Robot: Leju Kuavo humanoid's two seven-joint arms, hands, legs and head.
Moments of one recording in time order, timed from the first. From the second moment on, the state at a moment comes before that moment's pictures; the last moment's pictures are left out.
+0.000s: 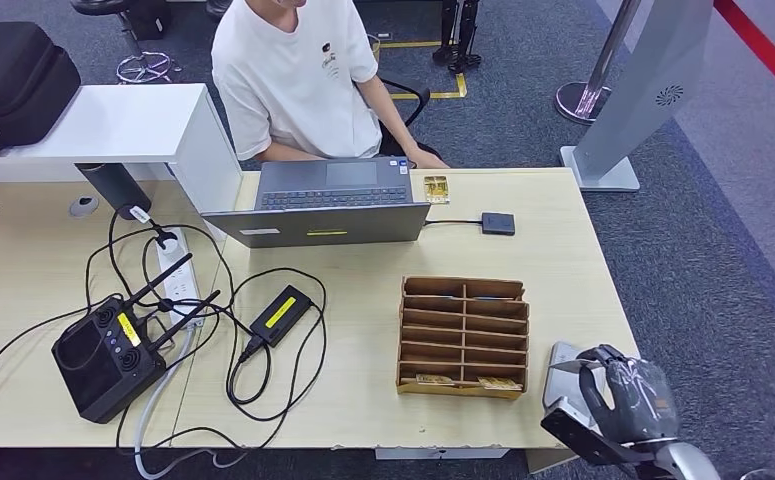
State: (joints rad) left arm -0.06 -0.19 1.02 -0.21 -1.15 -0.06 -0.08; right arm 0.18 -0.33 0.19 -1.47 0.83 -0.40 -0.28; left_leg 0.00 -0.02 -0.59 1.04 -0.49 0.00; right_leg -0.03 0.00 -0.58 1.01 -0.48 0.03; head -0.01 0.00
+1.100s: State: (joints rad) left arm -0.07 -0.19 1.02 -0.21 -1.18 -0.04 -0.07; right arm -0.15 -0.45 0.17 -1.62 0.72 -0.26 -0.26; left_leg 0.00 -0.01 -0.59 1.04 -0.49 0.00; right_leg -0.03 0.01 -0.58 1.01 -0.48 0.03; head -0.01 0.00
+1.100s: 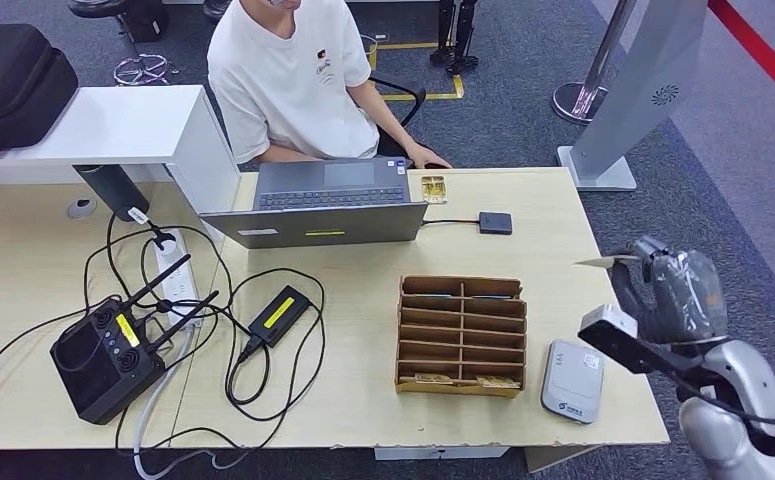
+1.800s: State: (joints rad) left arm -0.09 -0.19 1.00 -0.21 -1.29 -0.03 -0.06; right arm -0.98 -0.12 0.55 -1.00 0.97 -0.31 -0.03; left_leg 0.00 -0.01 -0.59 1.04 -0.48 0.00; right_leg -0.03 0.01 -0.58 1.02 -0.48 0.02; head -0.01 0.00
